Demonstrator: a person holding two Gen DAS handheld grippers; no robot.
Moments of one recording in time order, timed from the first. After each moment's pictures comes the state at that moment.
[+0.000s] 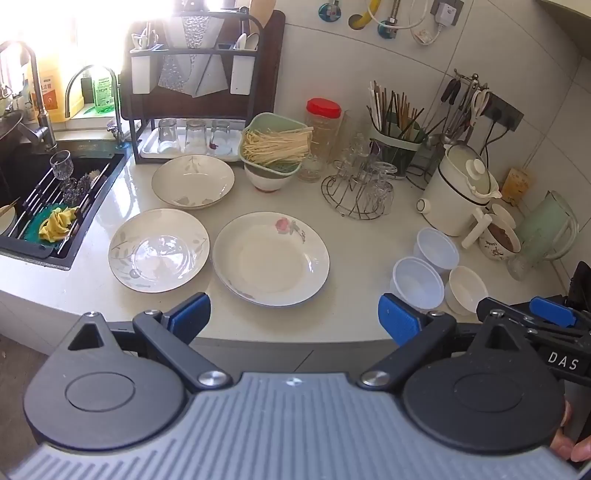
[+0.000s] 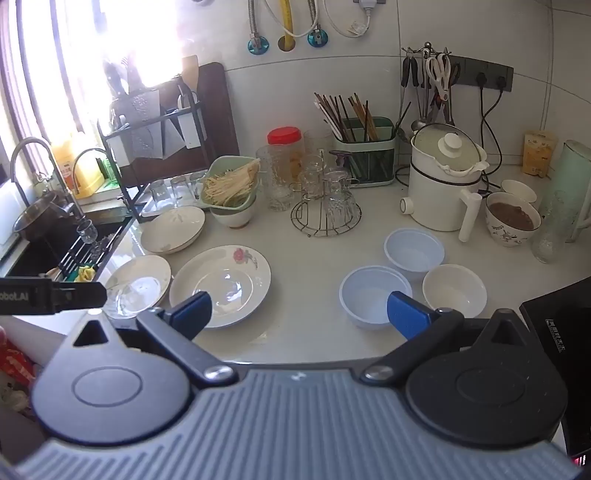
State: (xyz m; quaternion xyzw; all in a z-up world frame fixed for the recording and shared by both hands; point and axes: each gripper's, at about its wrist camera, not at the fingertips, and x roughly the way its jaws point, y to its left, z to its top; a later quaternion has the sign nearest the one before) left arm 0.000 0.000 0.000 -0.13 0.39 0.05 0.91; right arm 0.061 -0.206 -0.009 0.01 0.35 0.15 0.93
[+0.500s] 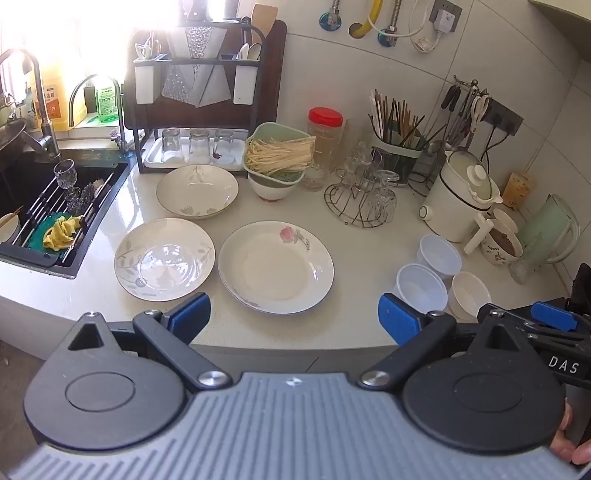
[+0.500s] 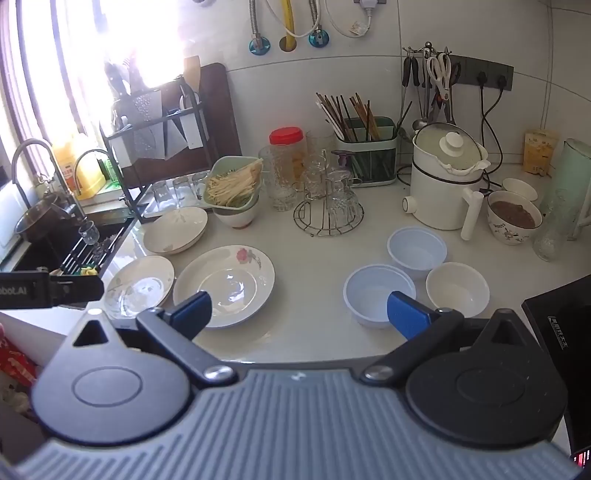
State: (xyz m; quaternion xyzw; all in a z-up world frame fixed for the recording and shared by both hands) left arm -0.004 0.007 0.001 -0.12 0.38 0.06 0.92; right arm 0.057 -0.203 -0.010 0.02 0.34 0.15 0.93
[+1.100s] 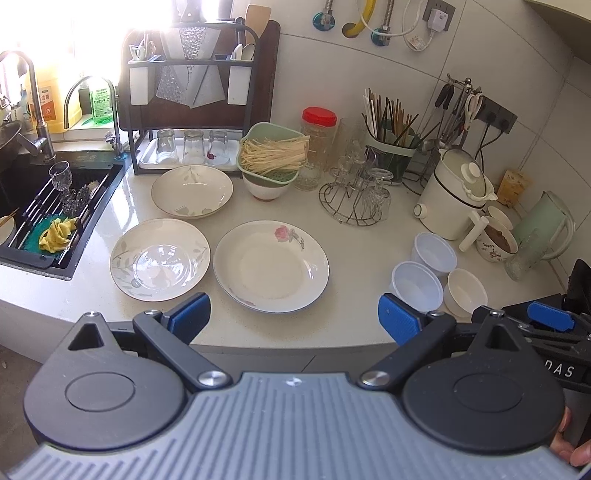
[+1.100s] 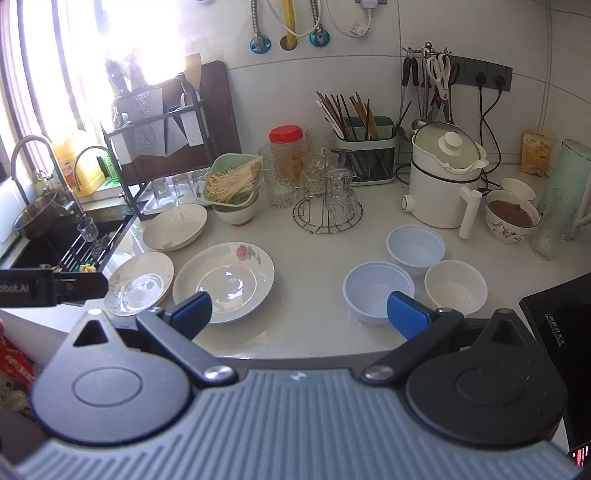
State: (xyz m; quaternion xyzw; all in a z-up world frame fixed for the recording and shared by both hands) left arm -0.011 0.001 0.003 -0.12 0.37 0.05 0.92; right arm 0.052 -0.202 -0.009 0.01 0.34 0.14 0.93
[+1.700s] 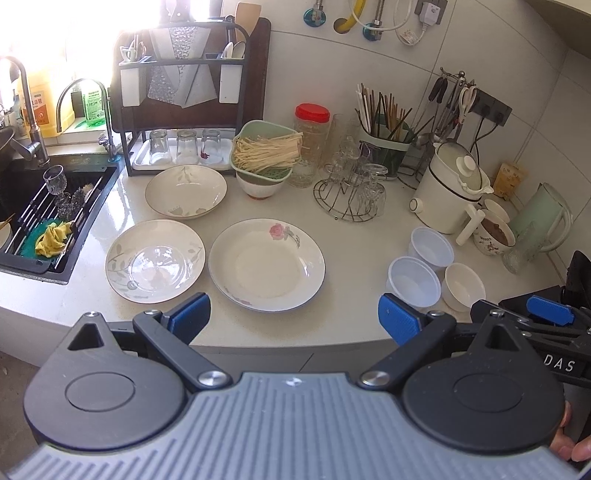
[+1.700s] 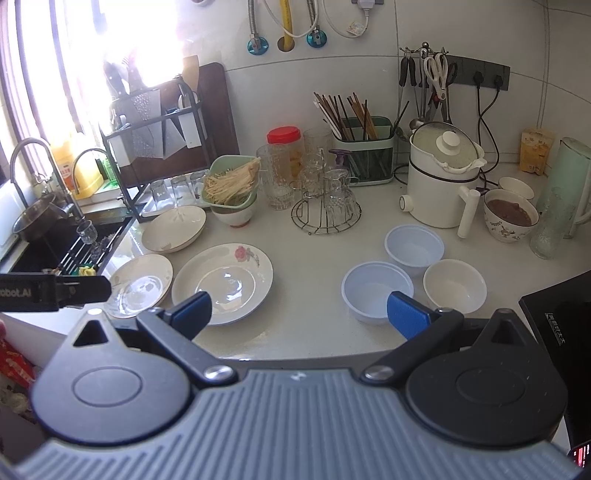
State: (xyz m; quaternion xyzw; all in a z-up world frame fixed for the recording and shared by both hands) left arm -0.003 0.000 0.003 -0.11 0.38 0.04 0.92; right arm 0.054 -0.203 -0.009 0.02 0.34 0.14 0.93
